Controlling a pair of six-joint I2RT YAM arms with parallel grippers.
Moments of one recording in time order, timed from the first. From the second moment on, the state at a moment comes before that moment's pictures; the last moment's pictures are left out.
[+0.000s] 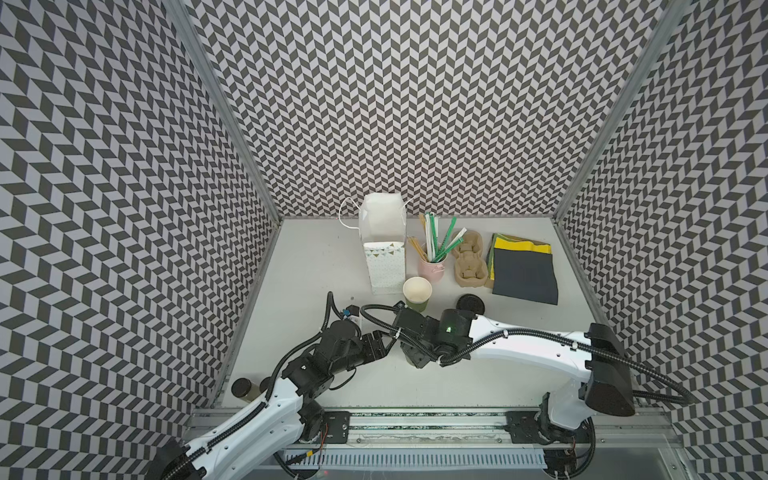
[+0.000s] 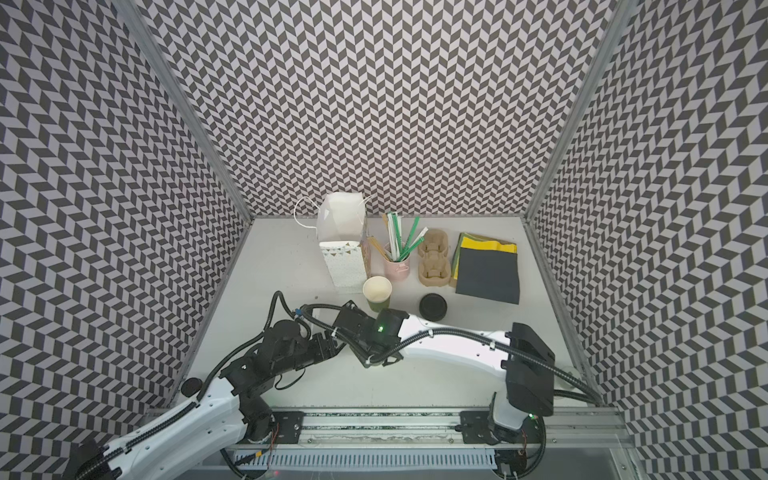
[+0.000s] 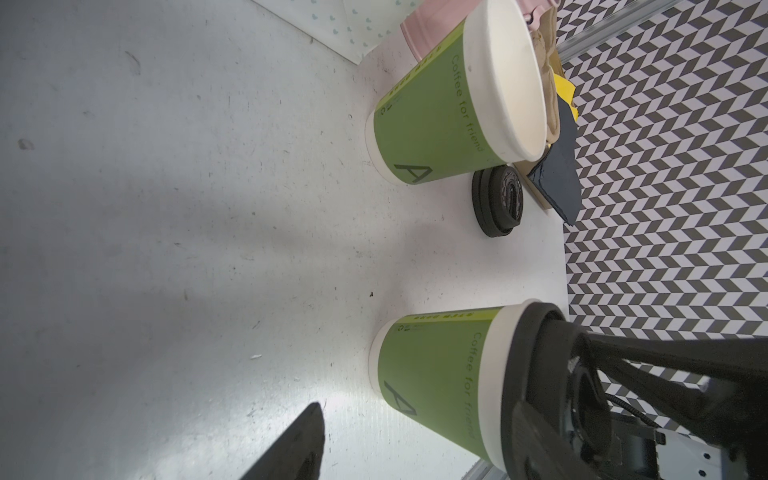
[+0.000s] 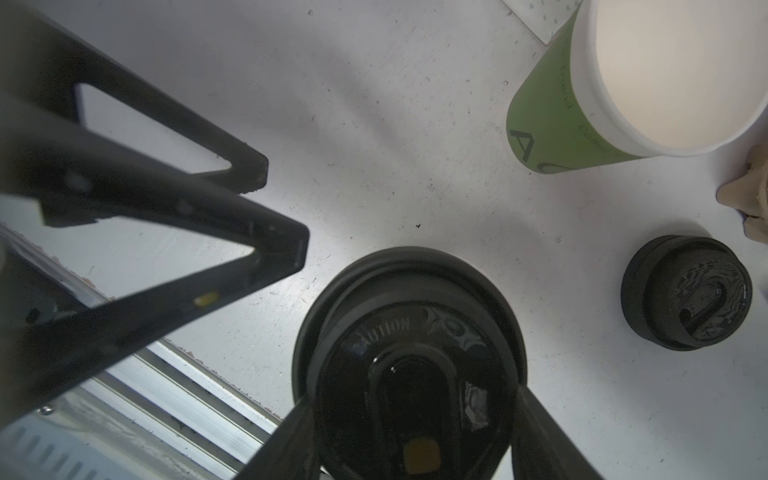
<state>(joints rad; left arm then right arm) -0.67 0.70 0.29 -0.16 0.23 -0.96 1.22 1.64 1.35 -0.96 0.30 0.50</state>
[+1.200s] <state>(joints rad) -0.71 0.84 0.35 -0.10 0.25 -0.96 1.19 1.58 1.26 -0.85 0.23 0.45</state>
